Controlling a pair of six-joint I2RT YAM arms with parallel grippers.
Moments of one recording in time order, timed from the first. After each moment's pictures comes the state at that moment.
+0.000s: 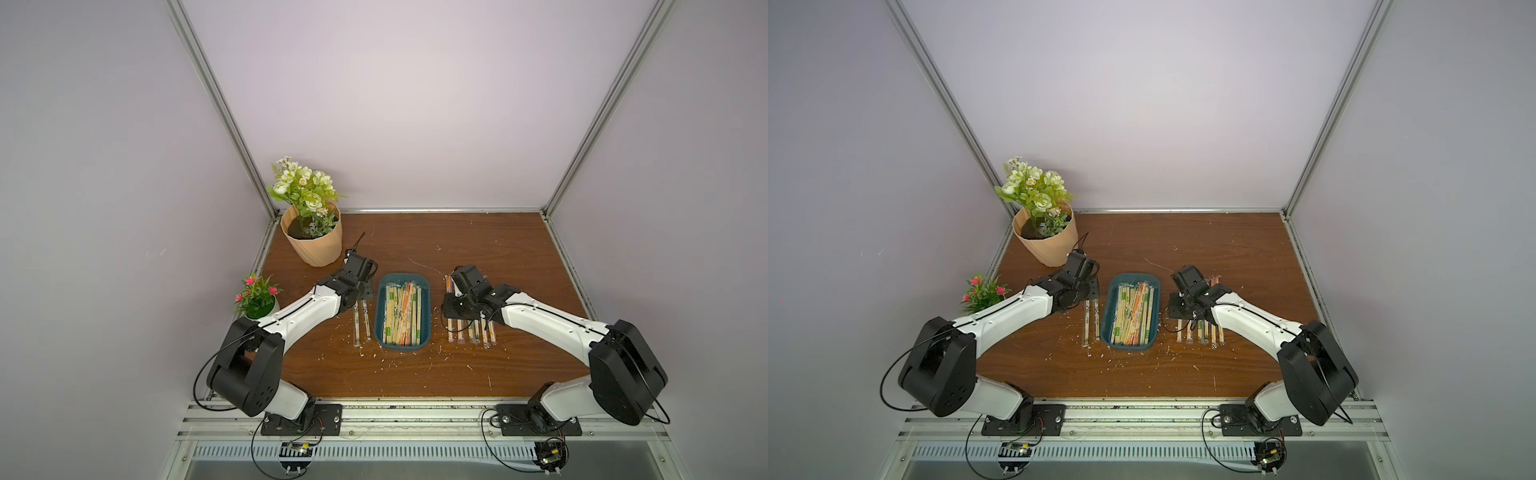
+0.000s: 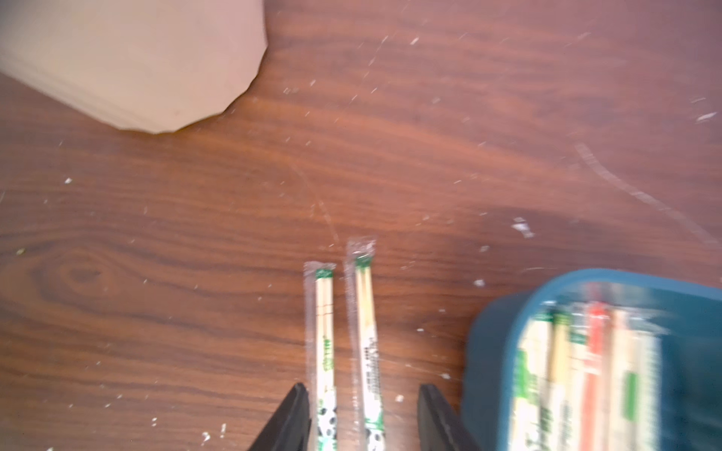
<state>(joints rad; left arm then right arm) -0.47 1.46 0.92 -0.38 -0.23 -0.51 0.67 1.45 0.90 -0.46 0.04 0.63</state>
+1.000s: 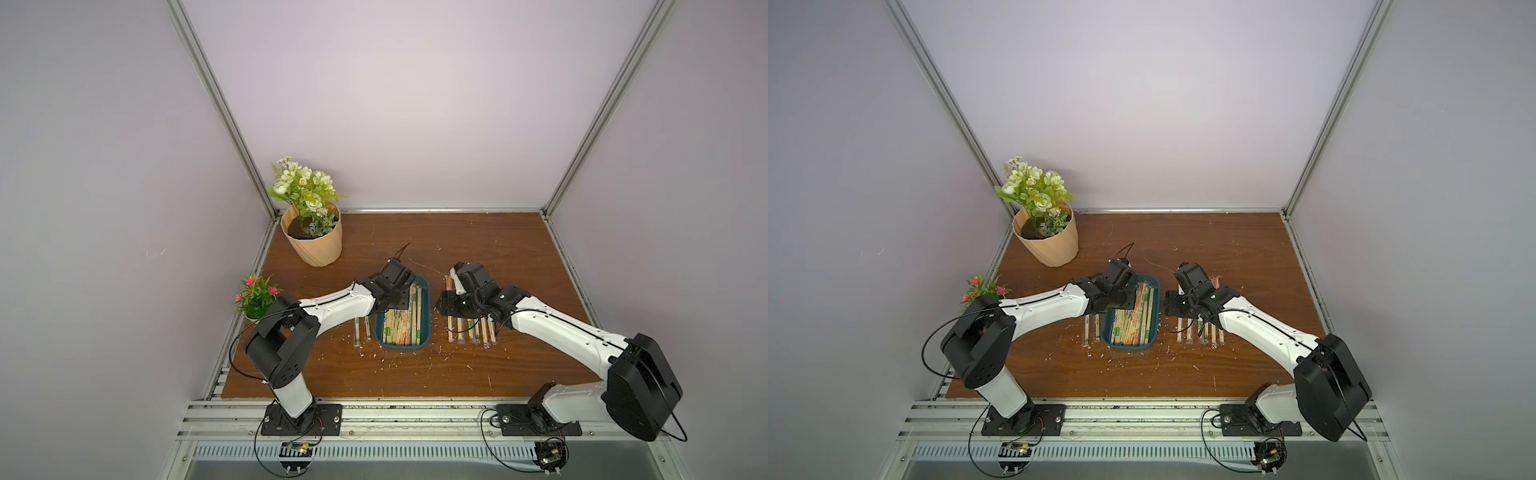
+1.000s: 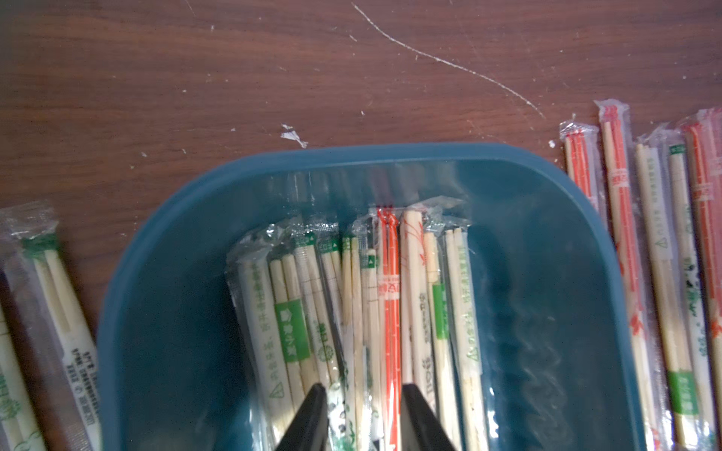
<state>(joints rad) -0.71 1.70 1.03 -0.33 -0.11 -0.54 0.69 1.36 0.90 -0.44 -0.03 0.63</state>
